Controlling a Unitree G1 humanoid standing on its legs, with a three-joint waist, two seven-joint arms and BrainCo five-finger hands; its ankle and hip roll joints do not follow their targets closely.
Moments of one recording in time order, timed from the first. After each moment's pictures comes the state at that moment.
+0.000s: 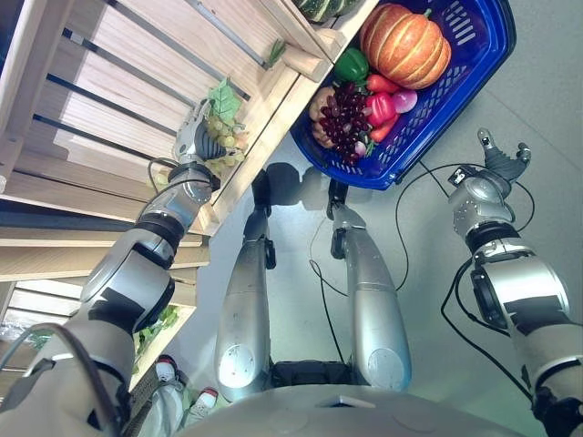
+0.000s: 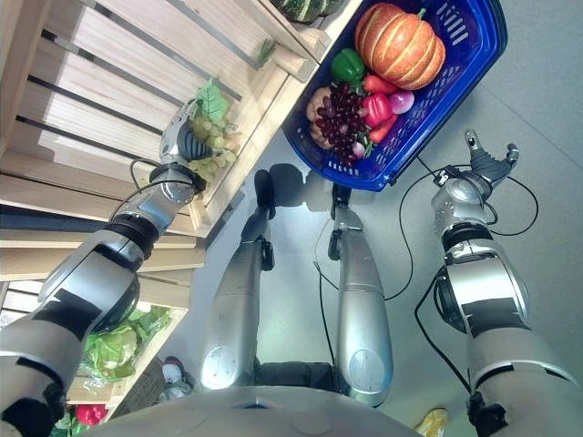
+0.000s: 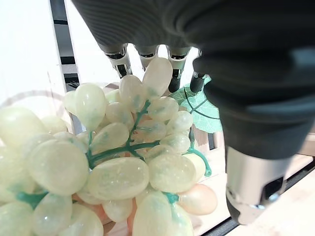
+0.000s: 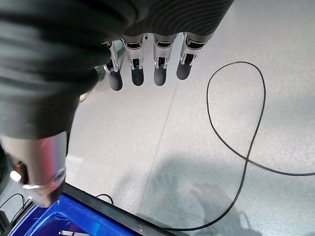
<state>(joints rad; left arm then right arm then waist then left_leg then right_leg) -0.90 0.47 -0.62 1.08 0.08 -0.12 0.46 -0.87 -0.51 0.19 1.23 0.73 -0.23 -0.69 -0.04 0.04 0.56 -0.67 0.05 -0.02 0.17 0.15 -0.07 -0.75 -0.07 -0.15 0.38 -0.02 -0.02</state>
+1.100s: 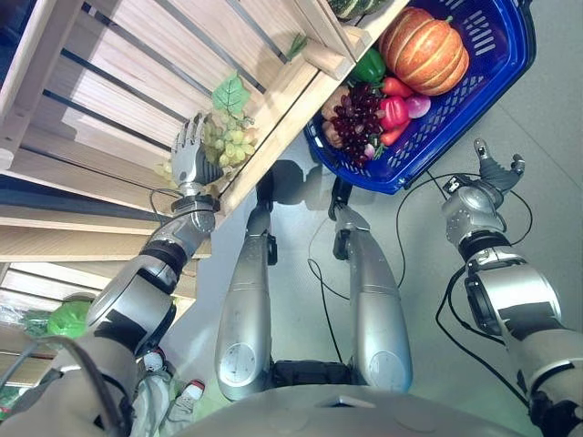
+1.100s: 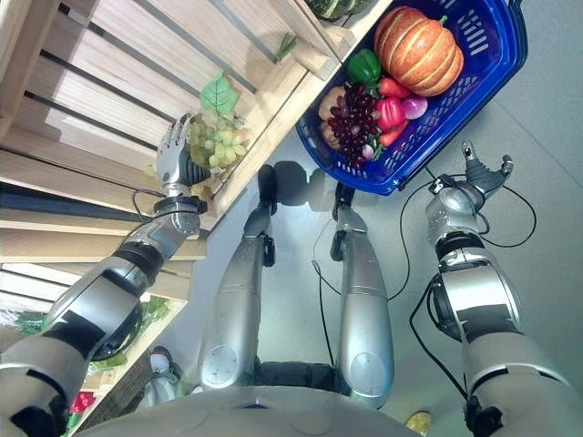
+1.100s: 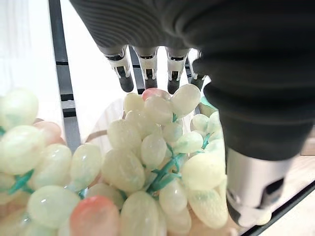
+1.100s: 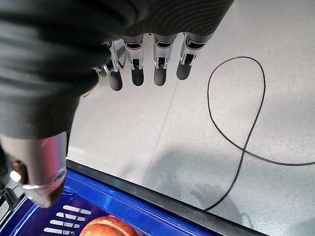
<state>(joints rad) -0.75 0.45 -0.61 1.04 0.25 -0.16 0.79 -0.82 -0.48 0.17 1.23 0.75 -0.28 -0.69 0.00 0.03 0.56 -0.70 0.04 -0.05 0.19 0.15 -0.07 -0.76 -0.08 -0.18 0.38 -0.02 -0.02</state>
